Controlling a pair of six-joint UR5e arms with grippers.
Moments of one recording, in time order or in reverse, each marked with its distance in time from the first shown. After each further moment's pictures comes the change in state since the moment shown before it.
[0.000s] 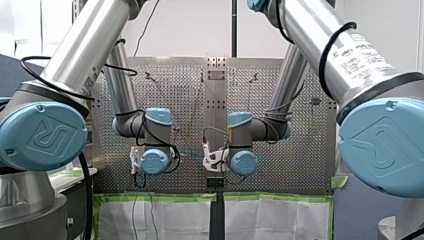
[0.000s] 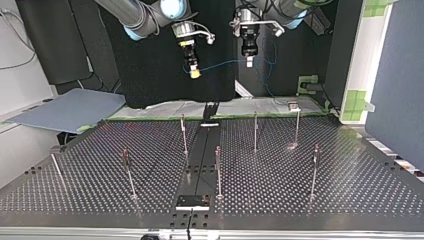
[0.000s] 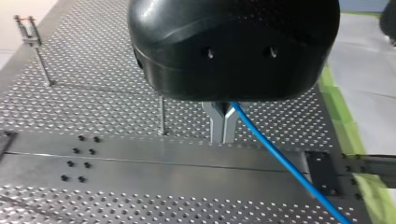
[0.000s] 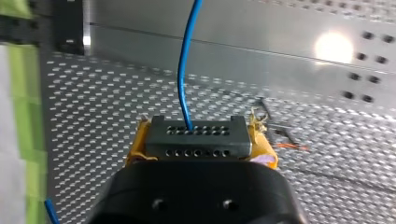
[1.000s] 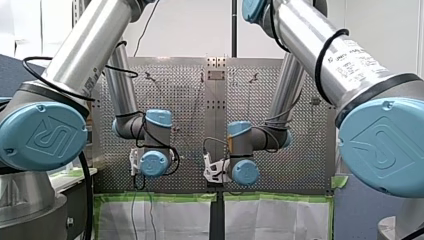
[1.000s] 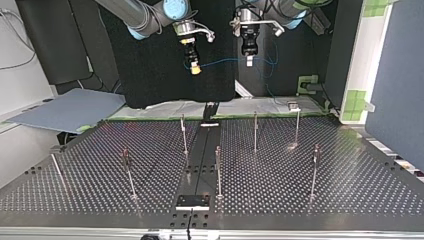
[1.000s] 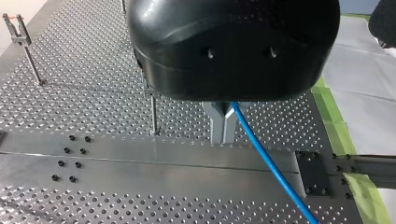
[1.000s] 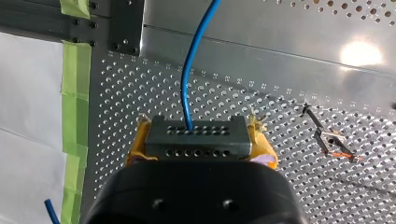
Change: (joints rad) left arm 0.000 -0.015 0.000 -0.001 0.001 0.000; right arm 0.000 0.059 0.000 0.003 0.000 0.000
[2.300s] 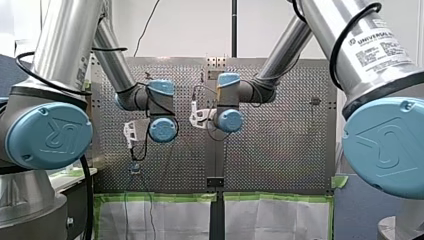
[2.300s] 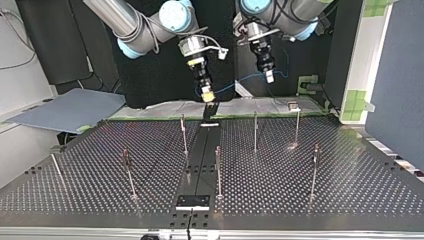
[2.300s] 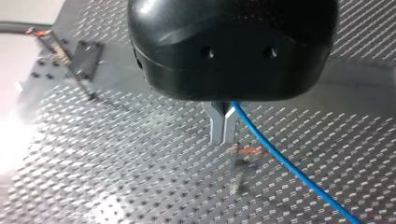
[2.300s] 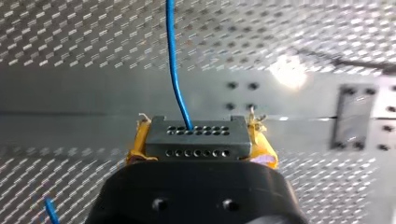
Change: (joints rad) left arm 0.069 0.249 0.113 -0.249 -0.215 -0.049; right arm 0.025 -0.234 -0.230 0.234 -0.102 0.076
